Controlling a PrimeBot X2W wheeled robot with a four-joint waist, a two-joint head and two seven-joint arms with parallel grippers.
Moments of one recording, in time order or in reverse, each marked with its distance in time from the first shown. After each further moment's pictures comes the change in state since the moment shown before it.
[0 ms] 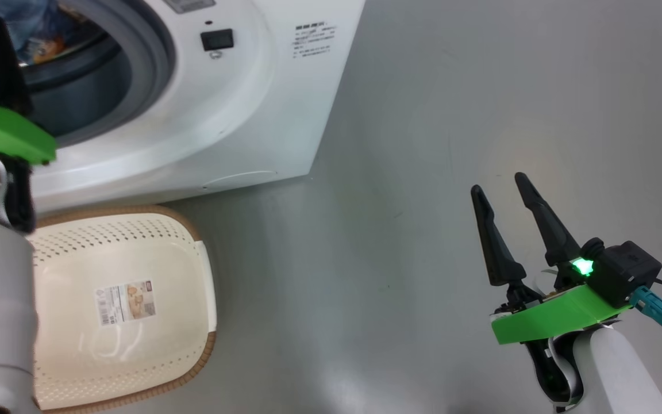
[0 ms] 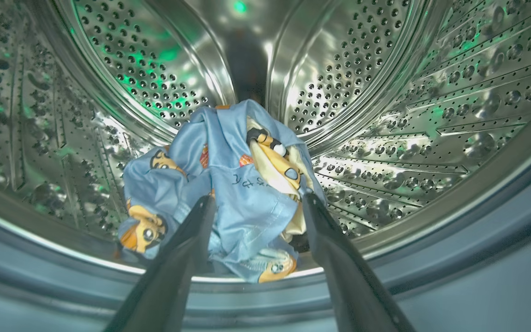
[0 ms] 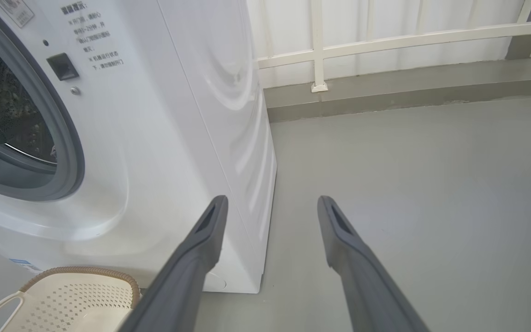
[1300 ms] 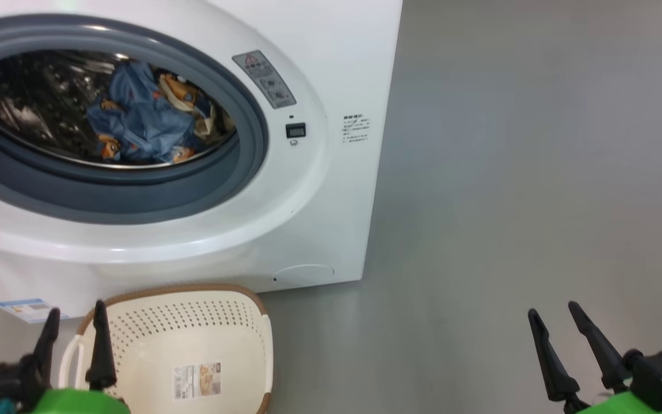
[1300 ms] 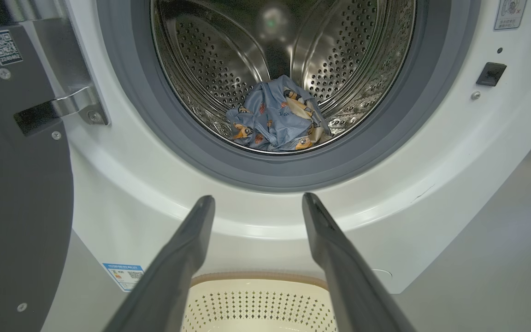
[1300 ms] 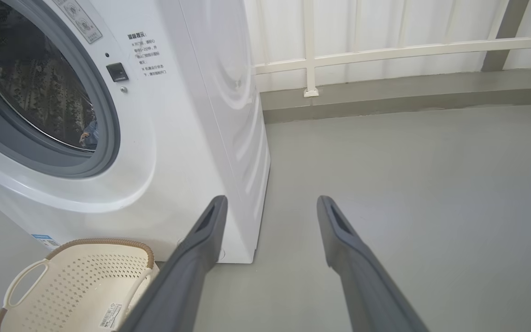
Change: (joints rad) left arm 0.884 -0.114 0.073 -0.556 0.080 0.000 0.000; right arm 0.312 -0.099 -0.088 0.041 0.016 0.000 0.000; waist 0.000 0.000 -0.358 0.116
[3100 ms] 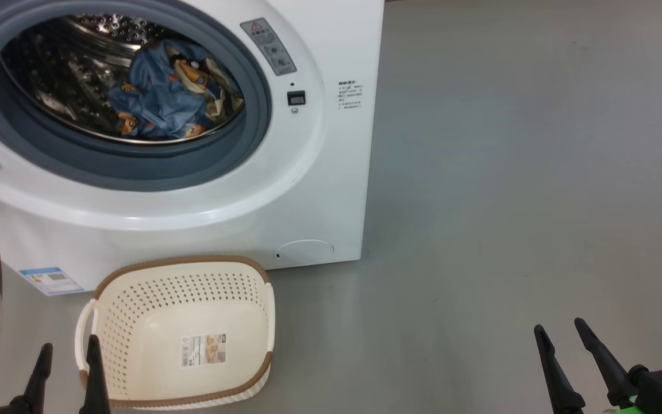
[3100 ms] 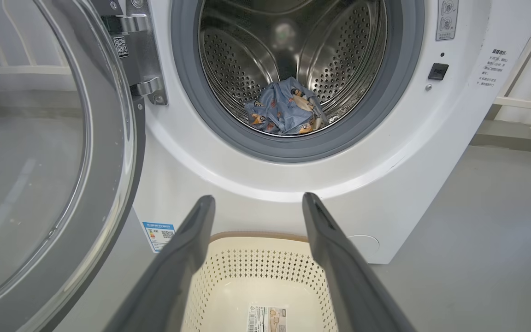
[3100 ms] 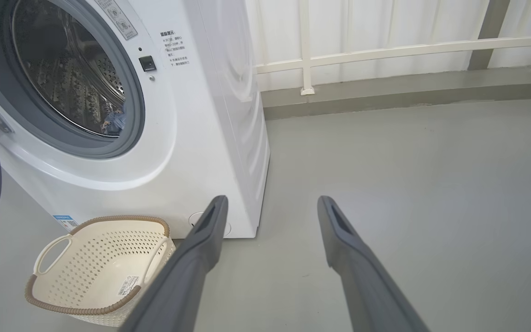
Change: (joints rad) left arm 0.165 -0.021 0.035 -0.137 -0.011 0.000 0.000; right arm 0.058 0.001 -0.019 -0.007 0.002 0.000 0.000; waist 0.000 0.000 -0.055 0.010
